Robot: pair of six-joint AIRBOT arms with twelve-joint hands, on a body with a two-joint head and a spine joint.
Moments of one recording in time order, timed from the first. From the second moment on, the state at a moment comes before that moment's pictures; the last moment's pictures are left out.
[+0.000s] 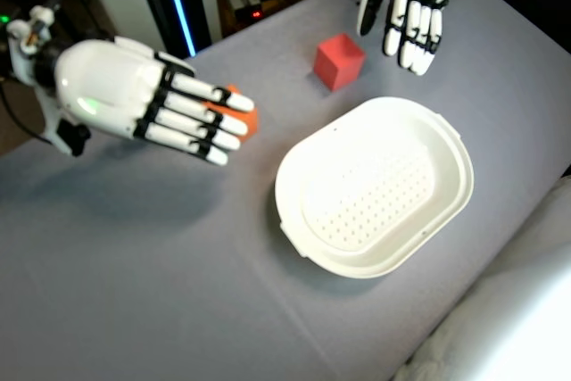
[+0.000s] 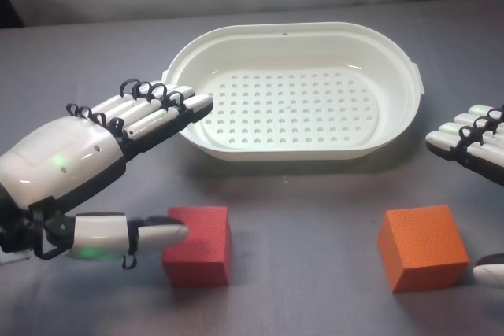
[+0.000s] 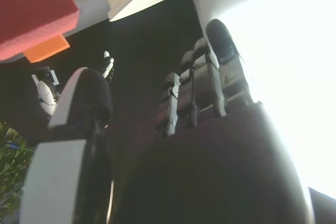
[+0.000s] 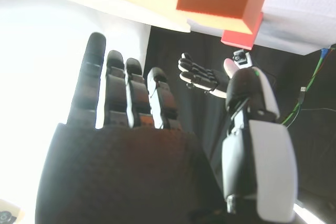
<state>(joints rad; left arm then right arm) 0.92 -0.98 1.11 0.06 -1.08 0.58 -1.11 -0.80 0.88 0.07 1.06 -0.86</state>
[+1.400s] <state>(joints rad) 0.81 -1.05 1.17 0.15 -1.09 0.53 -0.91 -0.91 0.99 0.03 1.06 -0.79</state>
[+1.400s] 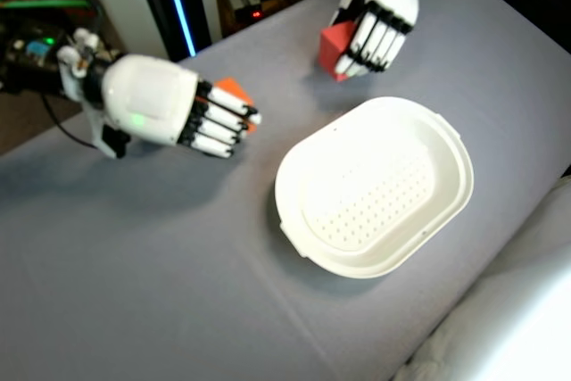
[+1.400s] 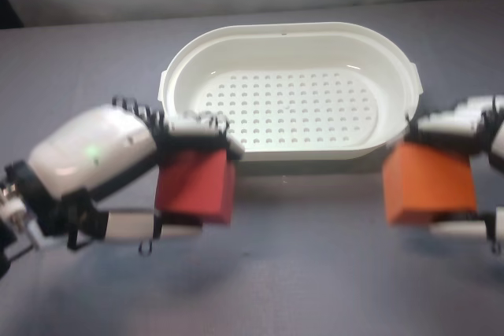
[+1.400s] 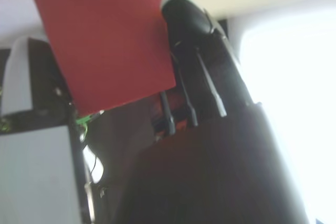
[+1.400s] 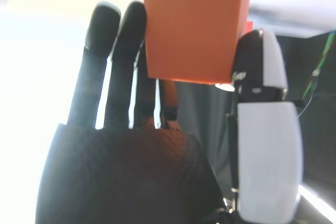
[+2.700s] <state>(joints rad) 0.69 -1.07 1.26 -0.09 -1.04 0.62 -0.70 -0.96 1.07 0.18 1.00 -0.92</state>
